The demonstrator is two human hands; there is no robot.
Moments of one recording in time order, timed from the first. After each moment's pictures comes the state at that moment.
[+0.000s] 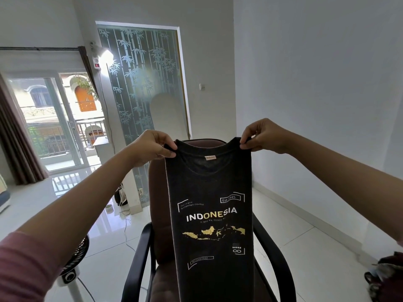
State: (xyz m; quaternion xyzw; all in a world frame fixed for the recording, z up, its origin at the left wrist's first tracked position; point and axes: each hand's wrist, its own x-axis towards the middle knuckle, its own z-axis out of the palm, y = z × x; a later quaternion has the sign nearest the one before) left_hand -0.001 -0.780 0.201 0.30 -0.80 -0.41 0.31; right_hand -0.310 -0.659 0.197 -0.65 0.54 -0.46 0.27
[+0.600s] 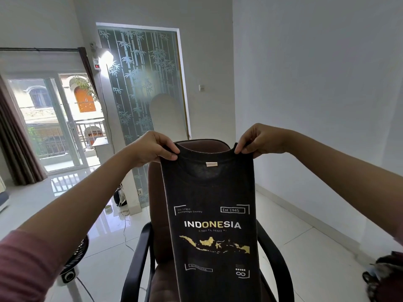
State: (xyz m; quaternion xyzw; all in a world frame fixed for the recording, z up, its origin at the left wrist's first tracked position) left_hand 0.000 -0.773 0.202 0.29 -0.81 -0.44 0.27; right_hand -0.307 -0.651 0.204 -0.68 0.56 -0.33 0.34
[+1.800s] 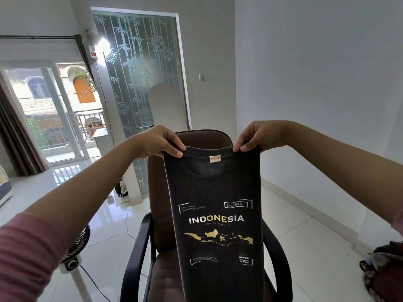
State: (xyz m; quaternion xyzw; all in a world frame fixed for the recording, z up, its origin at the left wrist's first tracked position) left_hand -0.021 -0.774 0.199 0.32 -0.84 -0.41 0.18; right_hand -0.315 -0.667 0.197 -0.64 0.58 -0.26 0.43
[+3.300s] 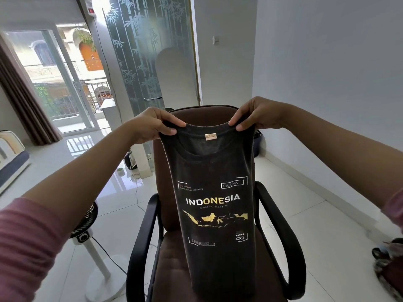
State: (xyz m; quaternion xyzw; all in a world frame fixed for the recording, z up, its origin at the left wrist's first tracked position) left_hand -0.018 -0.880 0.165 0.32 -0.77 -0.50 0.24; right_hand -0.322 -0.790 0.167 -0.66 0.53 -0.33 0.41
